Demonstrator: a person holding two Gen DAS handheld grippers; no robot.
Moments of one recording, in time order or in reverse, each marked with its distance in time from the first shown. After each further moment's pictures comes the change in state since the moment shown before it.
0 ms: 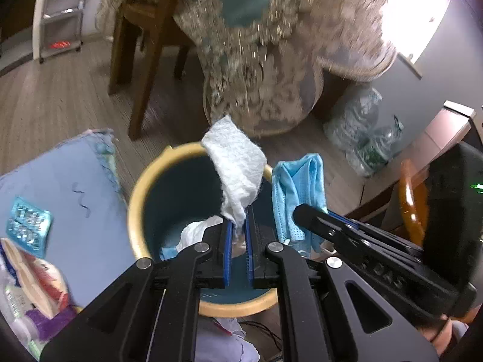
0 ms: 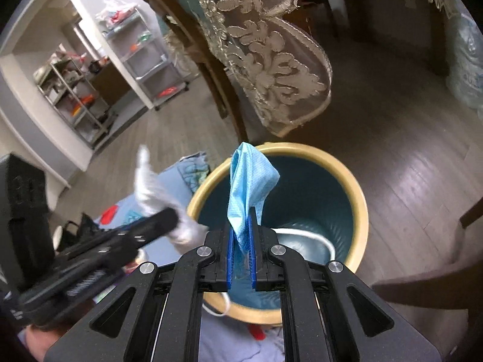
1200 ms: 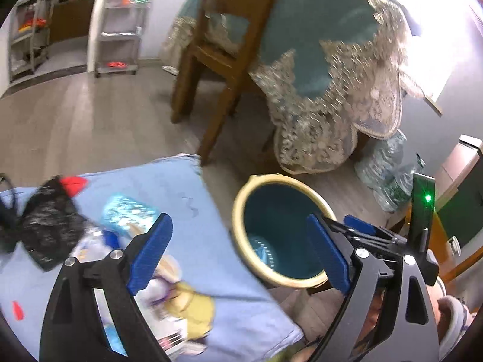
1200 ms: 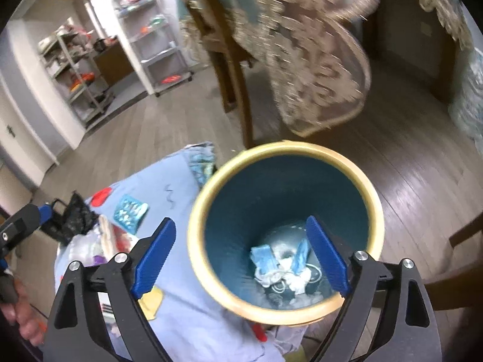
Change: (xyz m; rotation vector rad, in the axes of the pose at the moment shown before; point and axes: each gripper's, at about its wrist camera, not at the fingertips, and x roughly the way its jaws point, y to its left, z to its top) left arm -0.160 0.079 -0.034 -0.092 -0.210 0.186; right arm 0.010 0.053 -0.010 -0.133 0.000 -0.043
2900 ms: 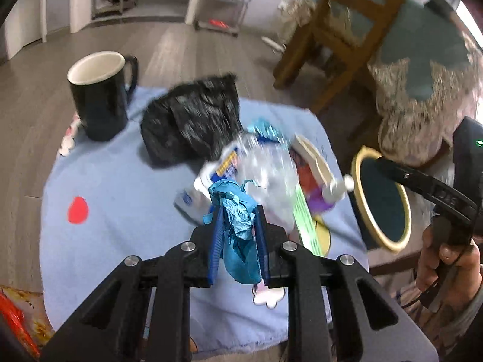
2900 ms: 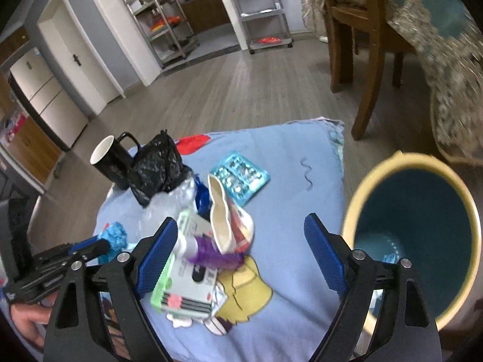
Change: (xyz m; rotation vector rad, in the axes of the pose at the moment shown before) left arm -0.060 0.137 -0.091 -0.290 0.087 0.285; right arm 0.053 0.149 -0.006 -0.294 0.185 0.289
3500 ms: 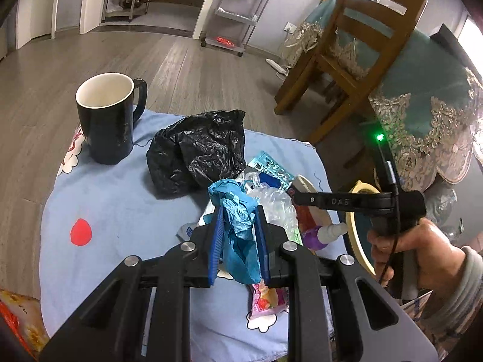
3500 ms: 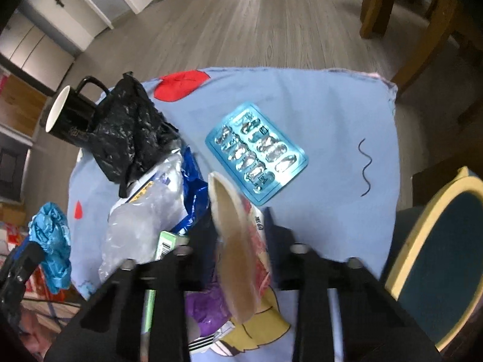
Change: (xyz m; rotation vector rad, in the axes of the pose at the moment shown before) left arm -0.005 0.010 0.022 -0.060 -0.073 -0.041; right arm 0.123 0.022 0.031 -0.047 0.380 -0.031
